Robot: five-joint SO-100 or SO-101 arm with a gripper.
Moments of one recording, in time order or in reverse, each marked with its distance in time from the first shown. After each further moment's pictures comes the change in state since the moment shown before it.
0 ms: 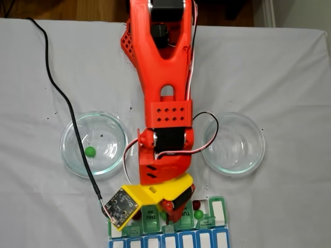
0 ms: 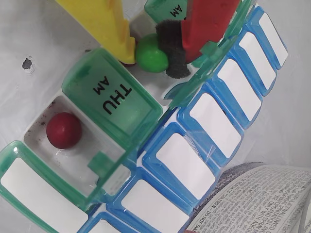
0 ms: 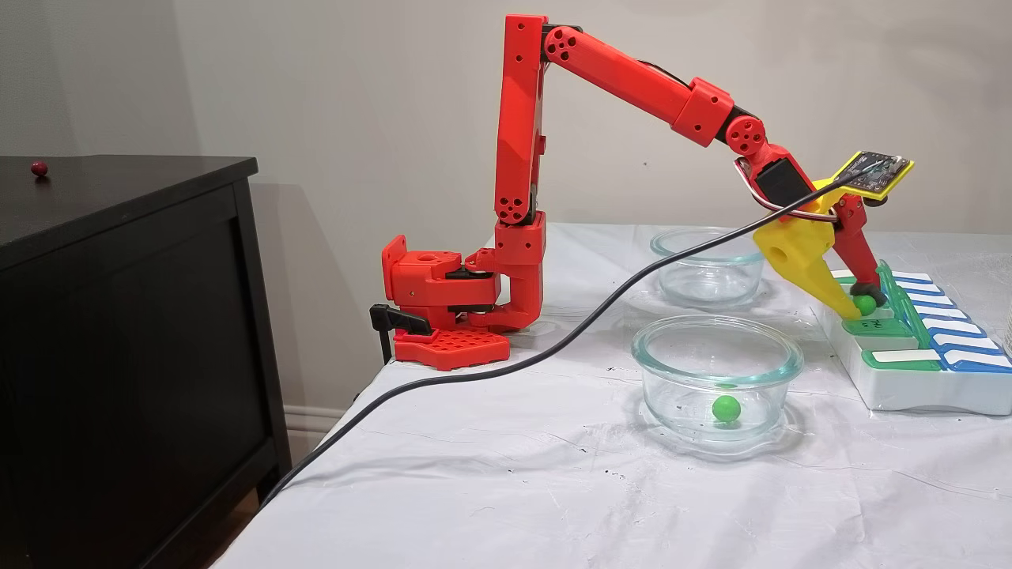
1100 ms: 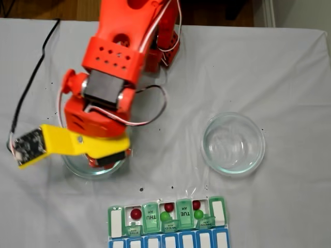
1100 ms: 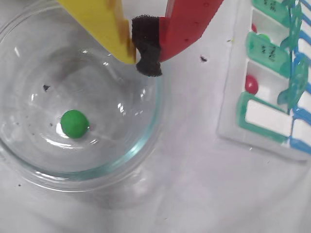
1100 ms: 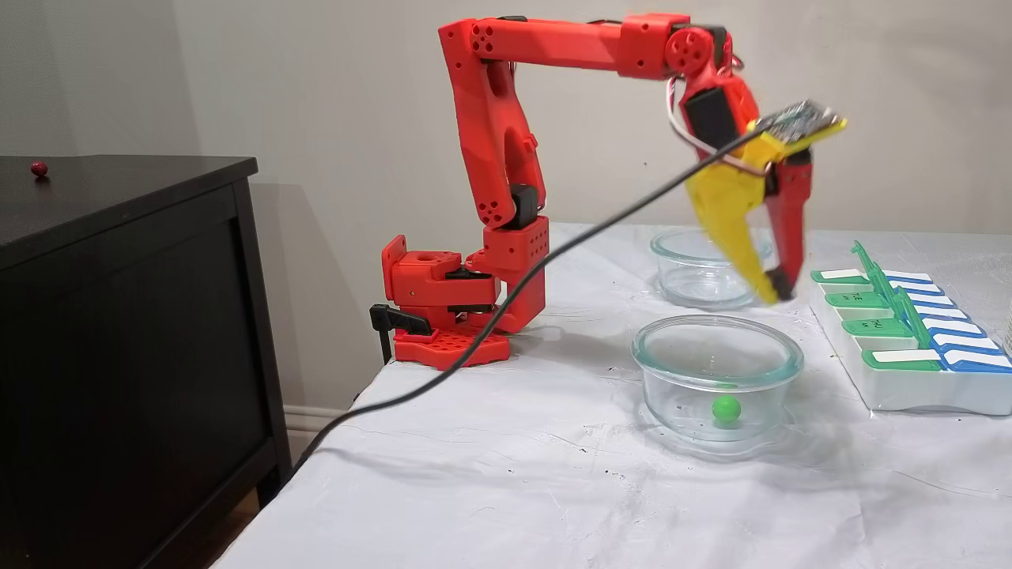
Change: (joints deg) arm 23.7 19.7 2.0 35.4 -3.2
